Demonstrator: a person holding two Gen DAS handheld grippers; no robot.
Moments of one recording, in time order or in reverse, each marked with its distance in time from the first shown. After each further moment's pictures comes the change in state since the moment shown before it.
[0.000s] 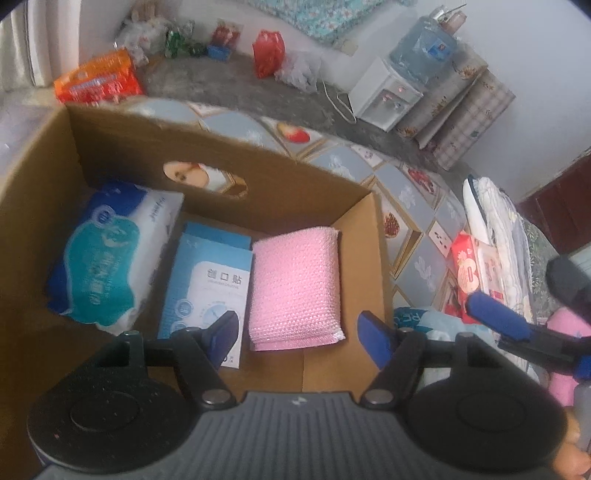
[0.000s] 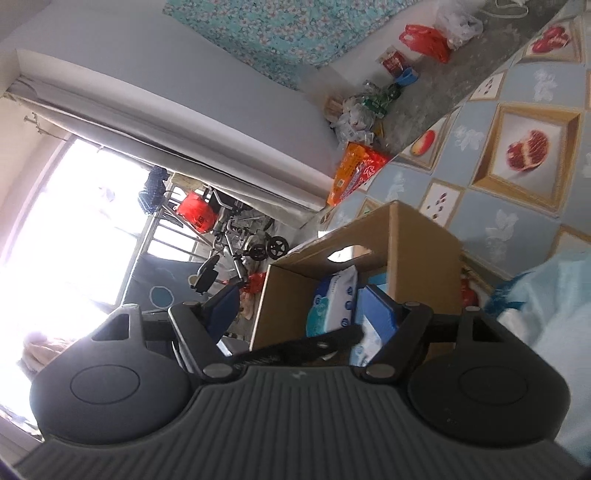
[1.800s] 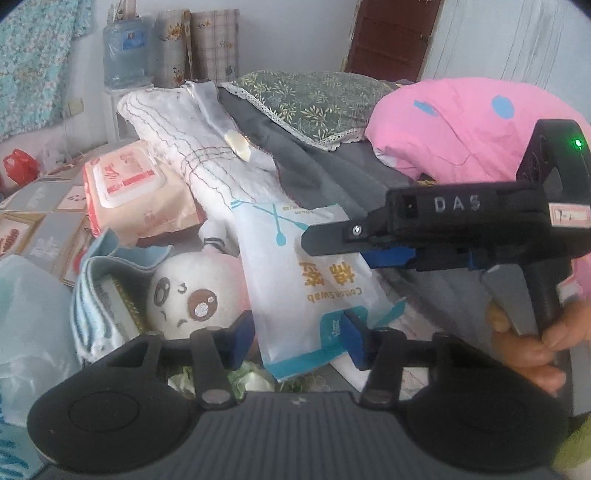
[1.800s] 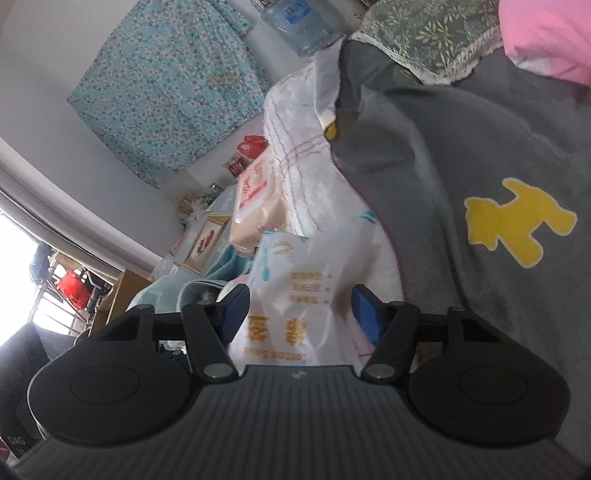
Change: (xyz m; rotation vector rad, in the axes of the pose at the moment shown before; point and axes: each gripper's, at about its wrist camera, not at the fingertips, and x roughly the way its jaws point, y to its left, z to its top) left arm 0.123 -0.354 -0.241 0.783 -0.039 -0.241; right arm -0.335 -0.238 -0.064 0.016 -0.329 -0.426
